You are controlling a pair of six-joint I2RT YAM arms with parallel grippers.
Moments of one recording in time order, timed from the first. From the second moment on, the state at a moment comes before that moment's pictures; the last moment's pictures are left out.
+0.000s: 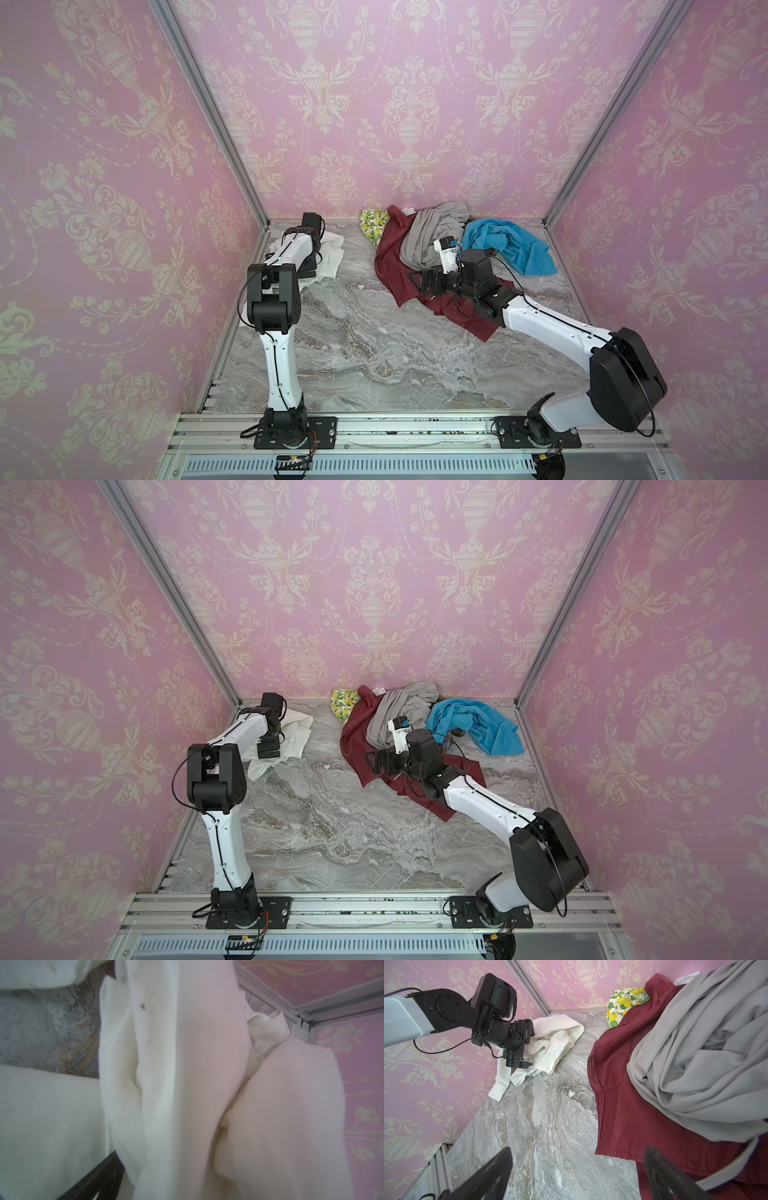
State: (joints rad) left arm 0.02 2.17 1.74 -0.75 -0.44 -1.79; right arm 0.54 1.44 0.94 0.08 -0.22 0.40
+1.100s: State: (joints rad) left arm -0.05 1.23 0.90 -0.11 0.02 -0.27; right arm 0.30 0.78 0.55 -0.14 0.13 0.10
